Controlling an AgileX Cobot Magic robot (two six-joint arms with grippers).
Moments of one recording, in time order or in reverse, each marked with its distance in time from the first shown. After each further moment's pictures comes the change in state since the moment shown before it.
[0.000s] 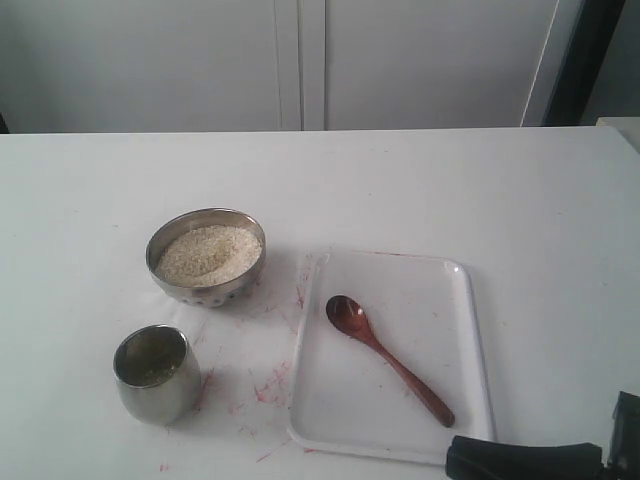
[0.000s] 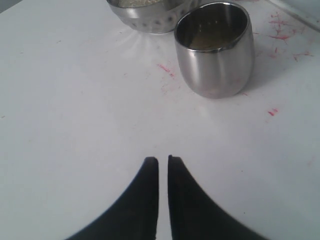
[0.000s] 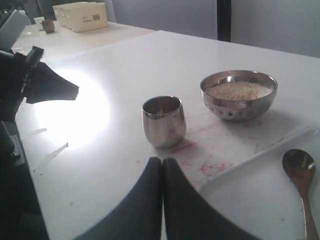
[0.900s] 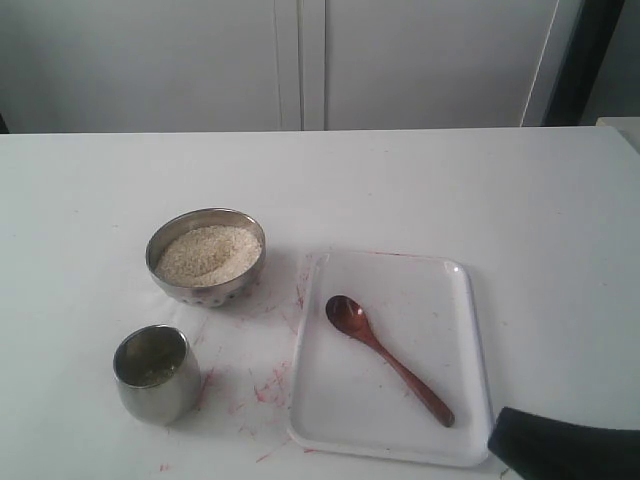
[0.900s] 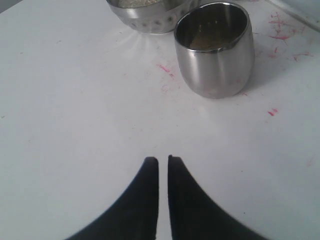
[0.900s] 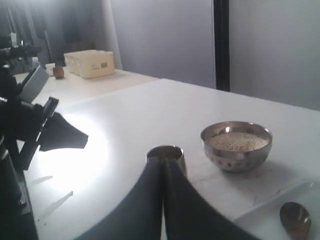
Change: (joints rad) left arm 0.000 0.000 0.000 0.000 0.000 0.000; right arm -0.011 -0.208 0.000 0.000 0.019 0.002
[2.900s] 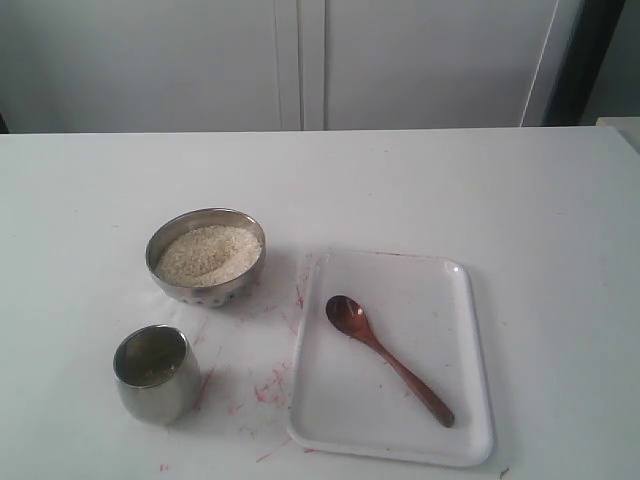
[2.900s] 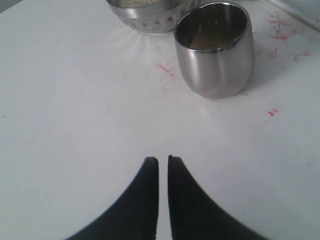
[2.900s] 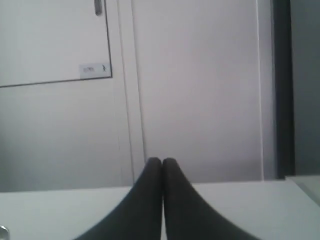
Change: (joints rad) left arm 0.000 0.000 0.000 0.000 0.000 0.000; right arm -0.880 -0.269 0.000 0.000 0.078 0.002
